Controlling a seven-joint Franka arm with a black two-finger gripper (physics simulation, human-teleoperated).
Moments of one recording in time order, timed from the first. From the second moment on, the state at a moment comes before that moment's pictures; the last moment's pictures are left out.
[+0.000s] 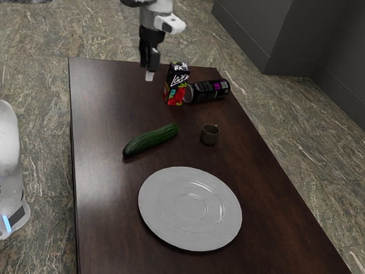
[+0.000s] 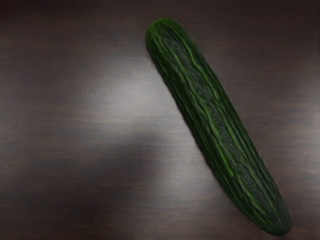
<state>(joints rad) 0.13 -0.39 0.15 -1.98 0.01 1.59 0.25</state>
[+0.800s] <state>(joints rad) 0.67 -0.37 -0.47 -2.27 -0.11 1.97 0.12</state>
